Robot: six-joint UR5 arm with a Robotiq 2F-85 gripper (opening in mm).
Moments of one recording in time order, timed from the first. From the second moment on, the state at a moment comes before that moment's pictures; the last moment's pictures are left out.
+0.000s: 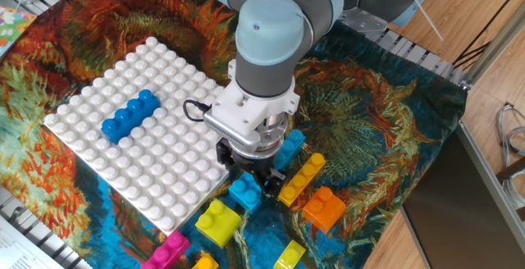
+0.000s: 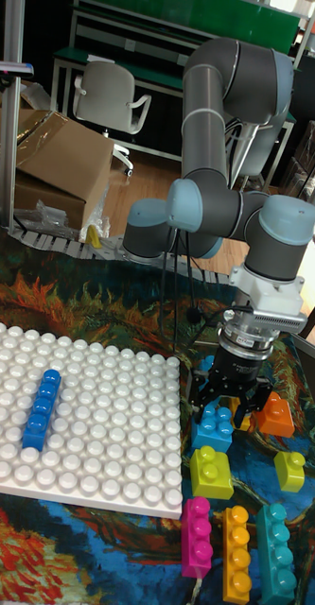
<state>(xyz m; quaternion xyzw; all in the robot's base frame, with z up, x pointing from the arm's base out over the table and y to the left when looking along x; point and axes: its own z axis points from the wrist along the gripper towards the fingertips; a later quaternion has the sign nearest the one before) 0.584 0.161 0.038 -0.03 1.00 0.02 0.09</state>
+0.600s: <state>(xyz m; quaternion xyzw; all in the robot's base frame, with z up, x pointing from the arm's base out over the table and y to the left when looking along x) 0.579 0.157 0.034 -0.02 1.00 0.01 0.07</state>
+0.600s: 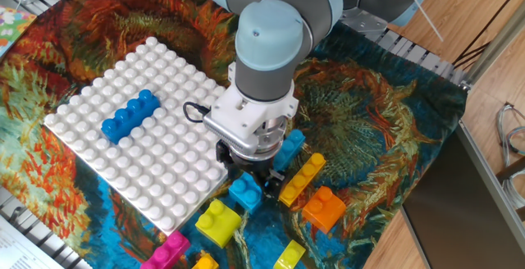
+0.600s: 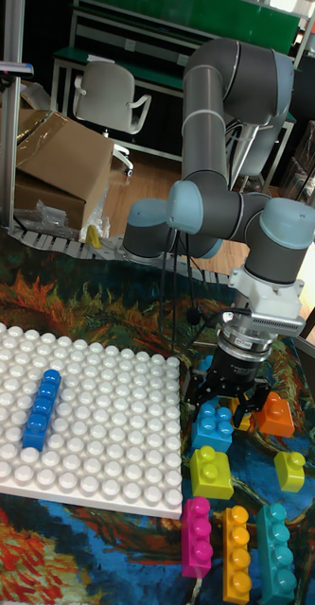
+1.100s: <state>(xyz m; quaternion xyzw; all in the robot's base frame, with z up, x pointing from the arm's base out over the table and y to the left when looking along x) 0.569 0.157 0.033 -0.01 1.00 0.01 0.05</state>
